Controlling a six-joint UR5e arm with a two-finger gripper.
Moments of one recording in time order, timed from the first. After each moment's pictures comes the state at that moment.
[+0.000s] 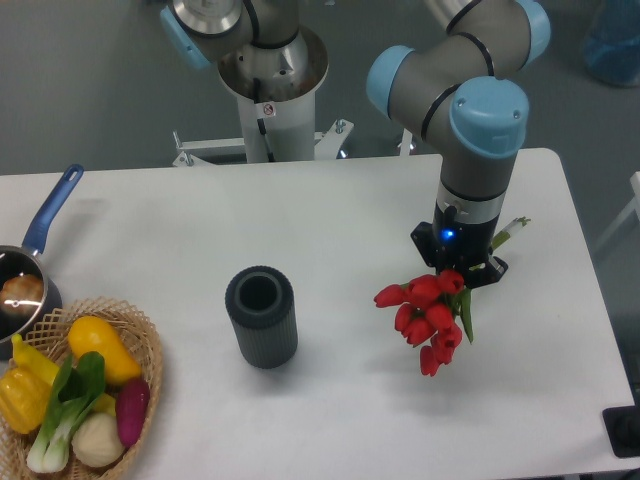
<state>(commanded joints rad) 2.64 -1.91 -1.55 -1.06 1.50 1.31</state>
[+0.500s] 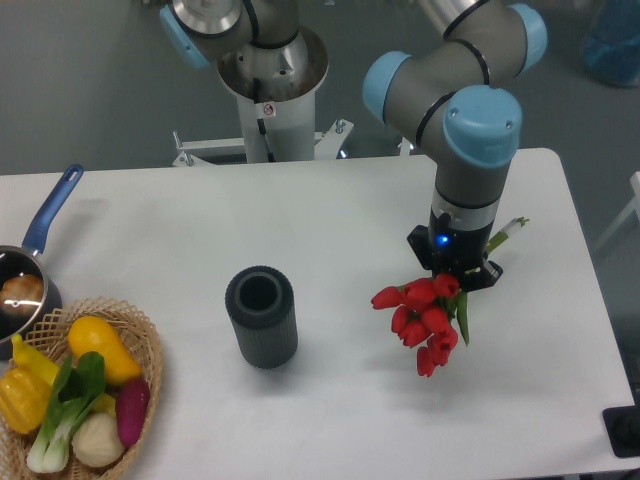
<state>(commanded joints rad) 2.59 -1.96 -1.55 -1.06 1.56 1.29</state>
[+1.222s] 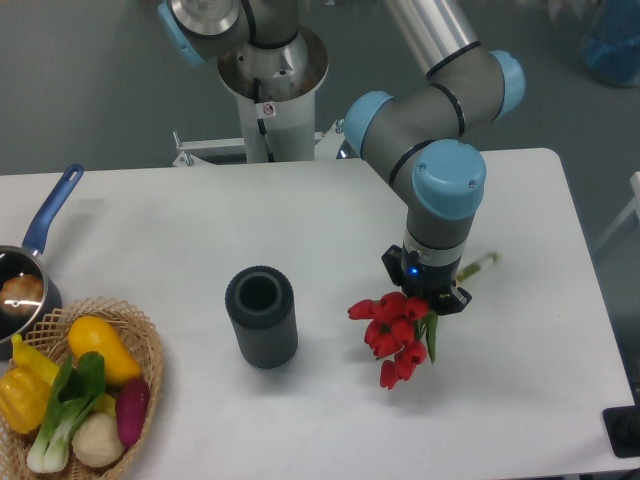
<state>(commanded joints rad) 2.57 -1.99 -1.59 -1.04 1.55 1.29</state>
